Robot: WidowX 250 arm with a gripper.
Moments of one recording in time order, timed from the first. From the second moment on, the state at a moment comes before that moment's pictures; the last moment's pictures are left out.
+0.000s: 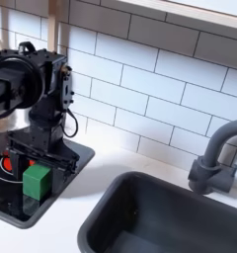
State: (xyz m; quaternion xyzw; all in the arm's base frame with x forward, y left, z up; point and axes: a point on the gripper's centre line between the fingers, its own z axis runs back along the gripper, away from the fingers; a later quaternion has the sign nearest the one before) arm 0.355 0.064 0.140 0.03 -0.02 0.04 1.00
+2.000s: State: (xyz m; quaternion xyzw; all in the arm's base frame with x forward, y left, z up) arm 0.358 0.084 0.215 0.01 -0.06 0.03 1.00
